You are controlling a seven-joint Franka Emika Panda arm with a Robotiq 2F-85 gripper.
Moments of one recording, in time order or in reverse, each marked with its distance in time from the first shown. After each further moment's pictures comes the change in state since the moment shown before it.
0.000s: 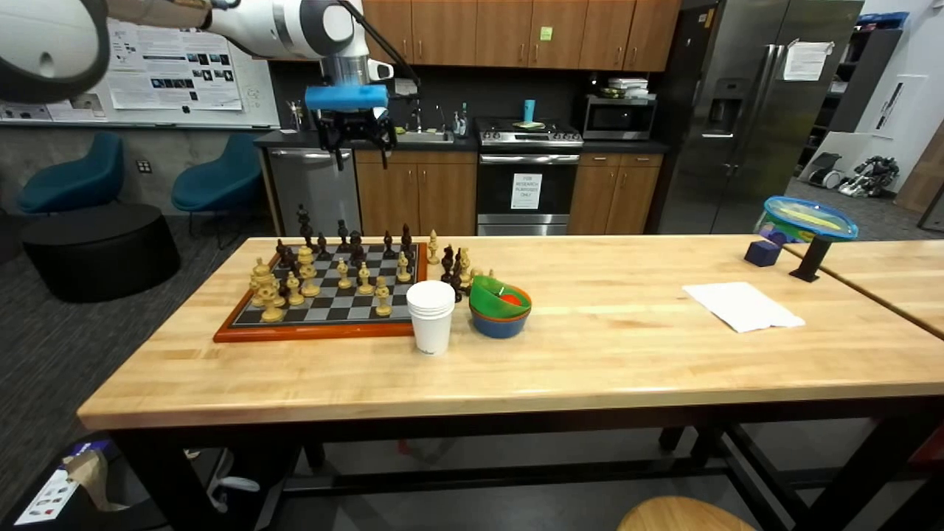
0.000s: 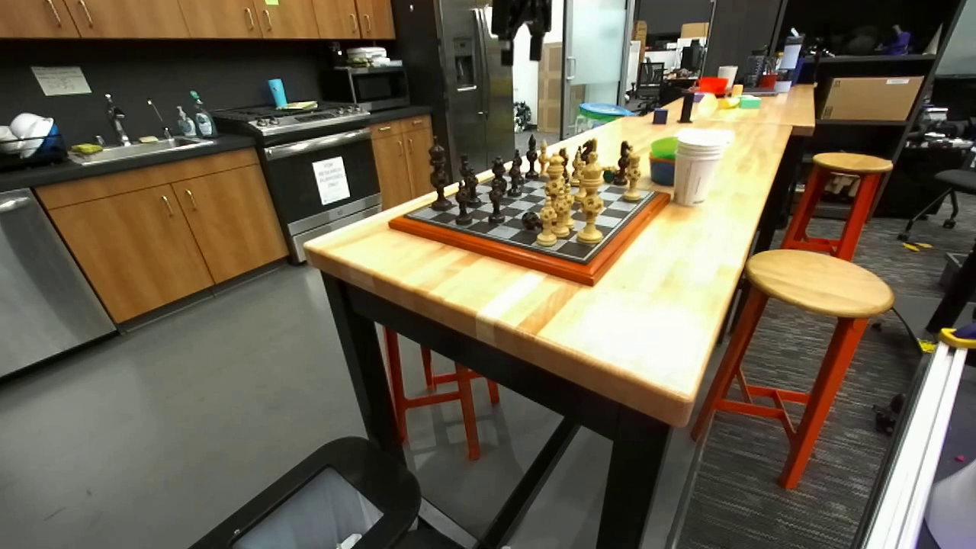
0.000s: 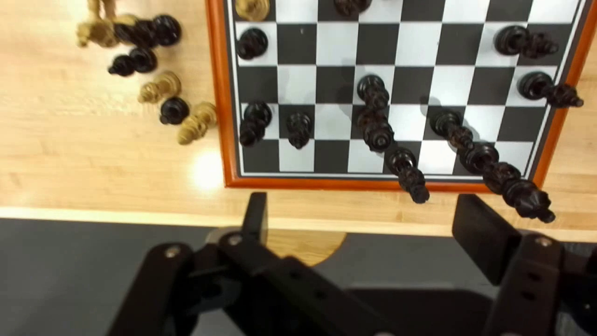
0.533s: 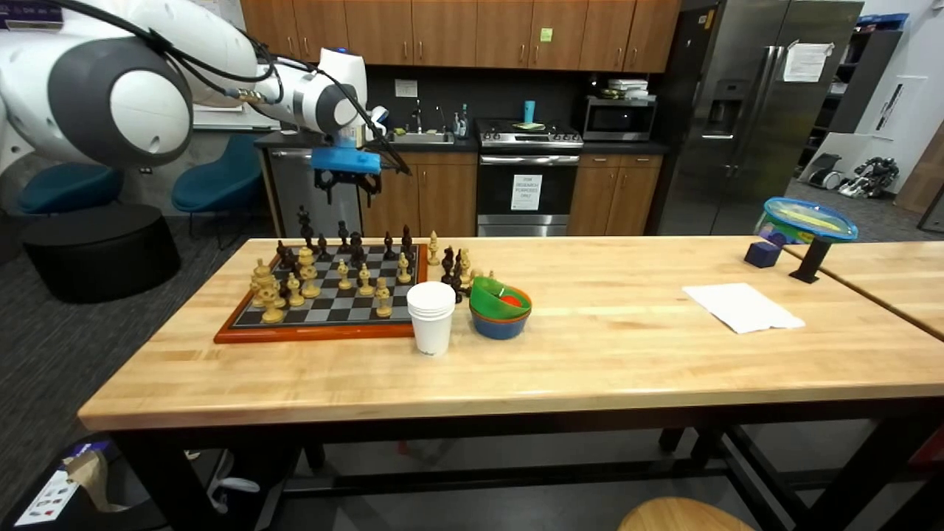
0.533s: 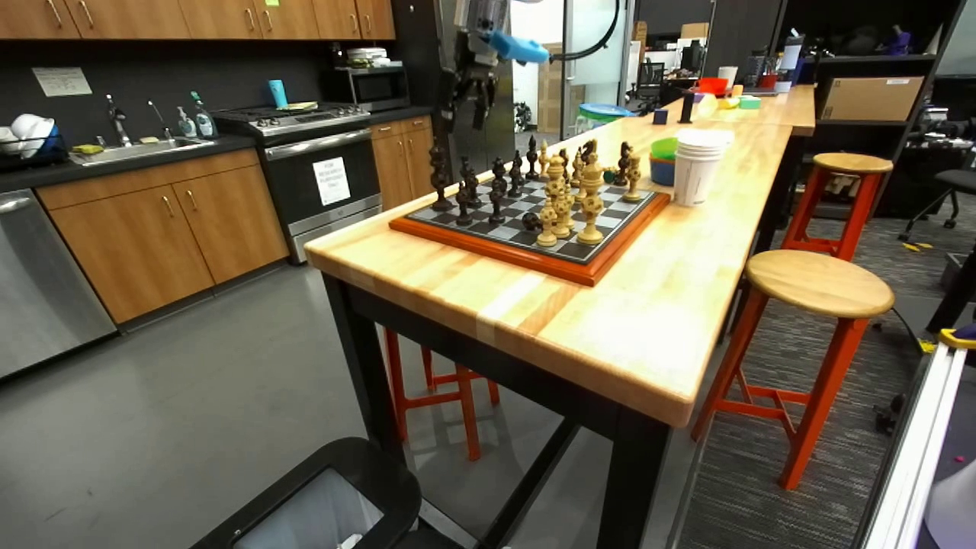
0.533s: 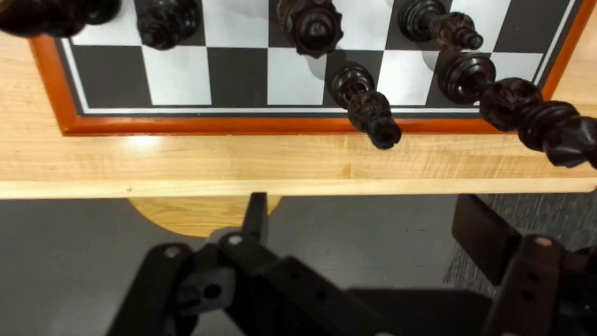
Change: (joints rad) arm 0.003 0.241 0.092 0.084 0.150 0.222 -0.023
